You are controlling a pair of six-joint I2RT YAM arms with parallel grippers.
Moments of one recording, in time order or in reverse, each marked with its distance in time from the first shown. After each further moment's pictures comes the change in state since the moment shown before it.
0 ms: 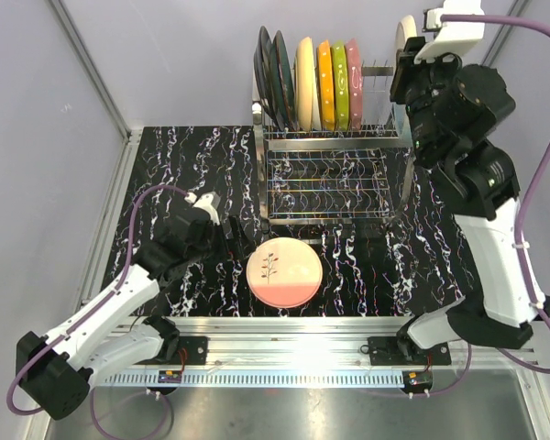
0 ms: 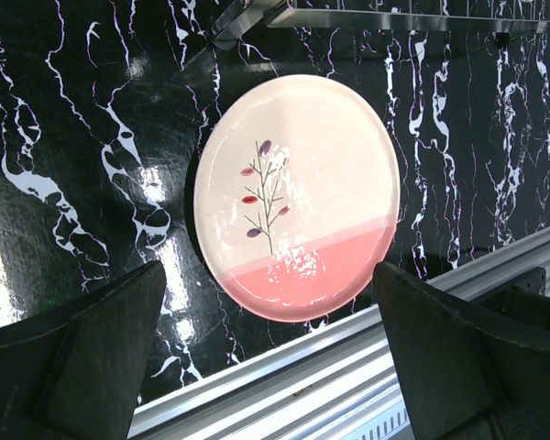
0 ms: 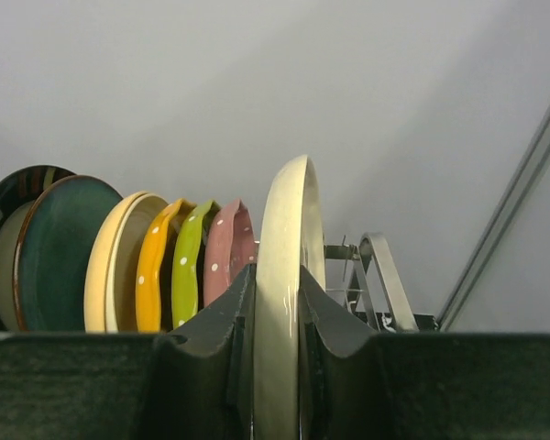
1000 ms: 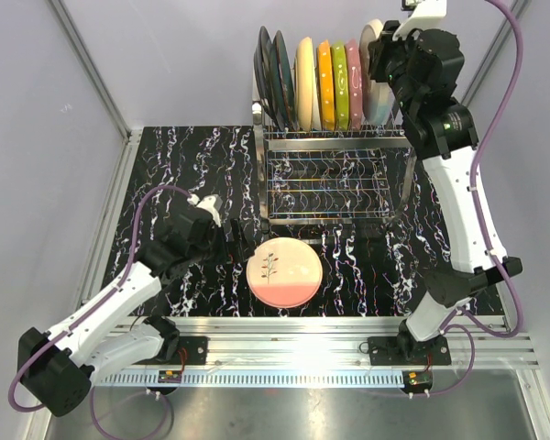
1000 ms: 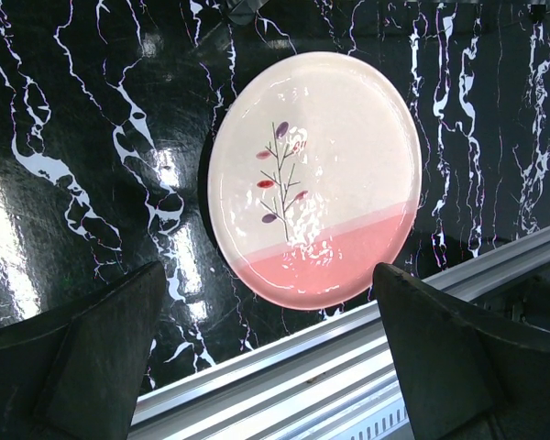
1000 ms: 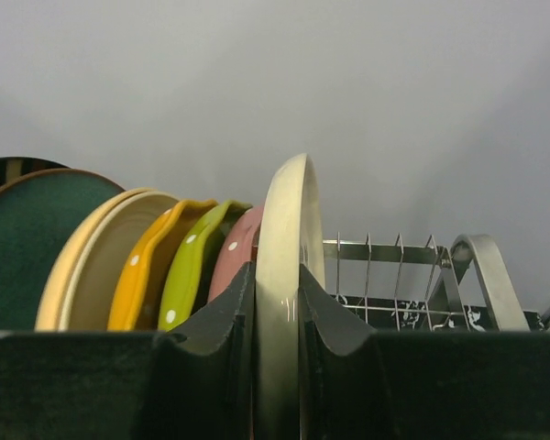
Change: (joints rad) left arm 0.000 0.023 0.008 -0.044 0.003 0.022; right arm -0.304 0.251 0.080 0.002 -0.417 0.256
